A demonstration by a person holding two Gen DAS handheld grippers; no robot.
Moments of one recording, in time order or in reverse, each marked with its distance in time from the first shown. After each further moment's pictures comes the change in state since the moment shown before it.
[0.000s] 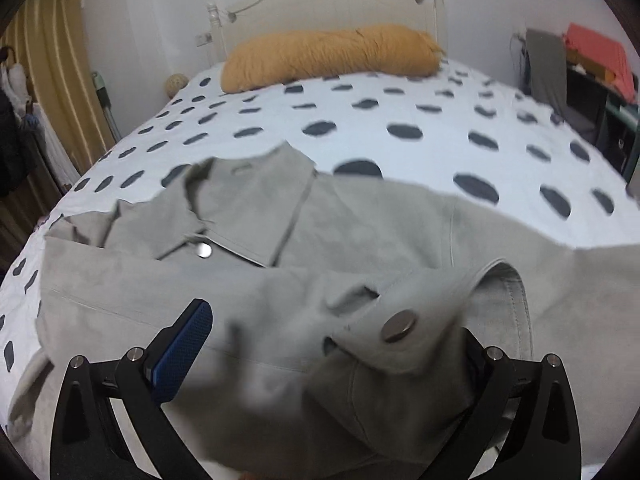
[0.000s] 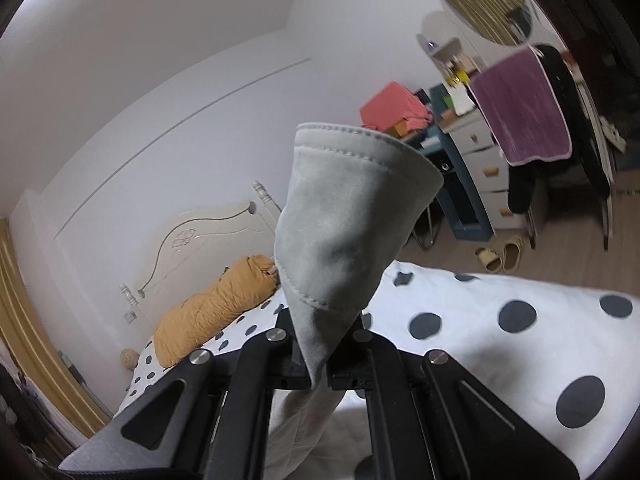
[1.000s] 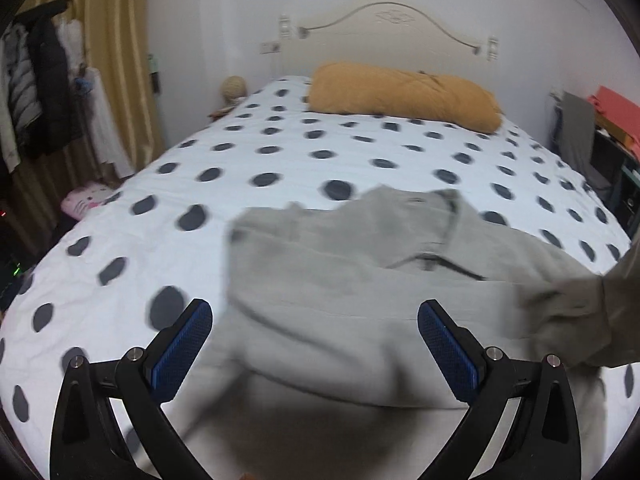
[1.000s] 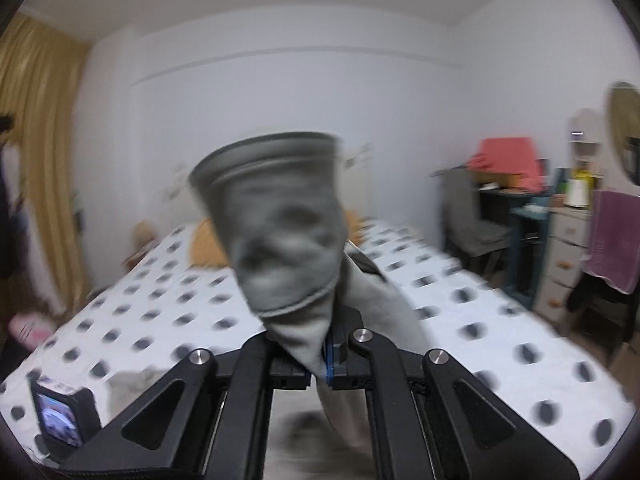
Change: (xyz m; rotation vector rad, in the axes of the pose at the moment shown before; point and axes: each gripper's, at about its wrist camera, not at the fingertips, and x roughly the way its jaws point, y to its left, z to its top) left arm -0.059 0.259 -0.022 -0.139 -0.081 0.053; right arm 0.014 0.313 -0.139 -0.555 0.148 0.161
